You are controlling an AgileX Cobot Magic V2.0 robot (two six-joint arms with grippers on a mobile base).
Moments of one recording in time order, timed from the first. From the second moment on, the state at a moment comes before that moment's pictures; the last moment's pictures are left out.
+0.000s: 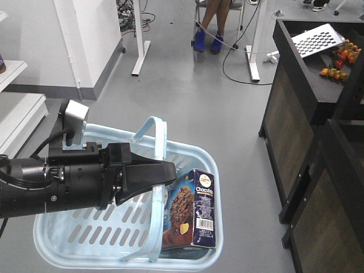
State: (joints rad) left arm -0.44 1.24 -0.74 -1.67 0.76 0.72; right arm -0.03 -0.01 0.03 -0.12 0.06 0.20
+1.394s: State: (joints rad) left arm -0.44 1.24 -0.74 -1.67 0.76 0.72; right arm -0.03 -0.01 0.03 -0.12 0.06 0.20
